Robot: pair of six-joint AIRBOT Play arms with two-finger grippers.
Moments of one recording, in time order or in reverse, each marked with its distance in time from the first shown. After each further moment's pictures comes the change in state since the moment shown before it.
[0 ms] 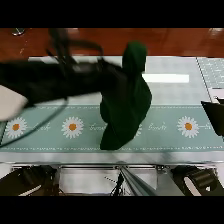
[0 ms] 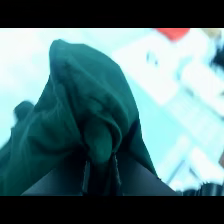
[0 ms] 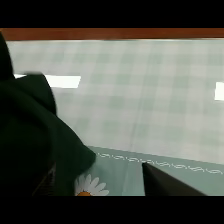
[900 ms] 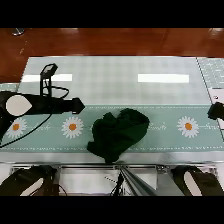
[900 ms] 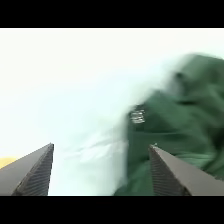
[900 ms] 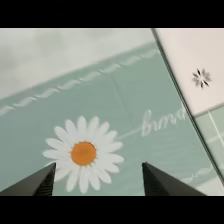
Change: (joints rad) left arm 0.483 0.106 -0.443 0.031 -0.236 0.001; right arm -0.396 -0.275 -0.252 -0.404 0.014 0.157
